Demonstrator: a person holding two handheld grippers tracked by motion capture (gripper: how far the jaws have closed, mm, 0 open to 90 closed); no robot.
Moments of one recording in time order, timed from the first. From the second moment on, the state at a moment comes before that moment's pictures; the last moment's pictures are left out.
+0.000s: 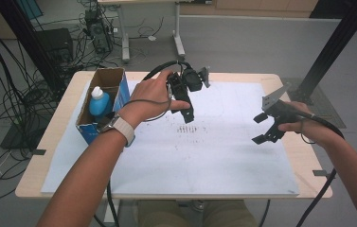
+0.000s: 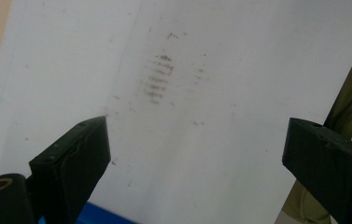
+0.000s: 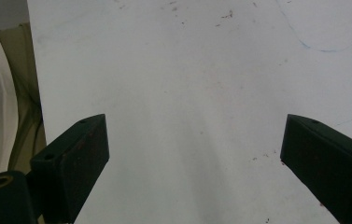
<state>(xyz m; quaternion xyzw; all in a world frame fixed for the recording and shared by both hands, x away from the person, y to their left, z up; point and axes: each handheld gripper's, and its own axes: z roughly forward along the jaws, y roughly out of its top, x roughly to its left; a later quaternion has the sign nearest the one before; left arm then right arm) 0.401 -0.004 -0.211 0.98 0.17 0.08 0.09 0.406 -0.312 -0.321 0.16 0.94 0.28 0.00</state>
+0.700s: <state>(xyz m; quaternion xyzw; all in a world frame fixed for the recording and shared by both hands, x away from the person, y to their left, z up) 0.405 -0.005 -0.213 0.98 0.18 0.08 0.09 0.405 -0.315 -0.324 0.17 0.94 0.29 0.00</state>
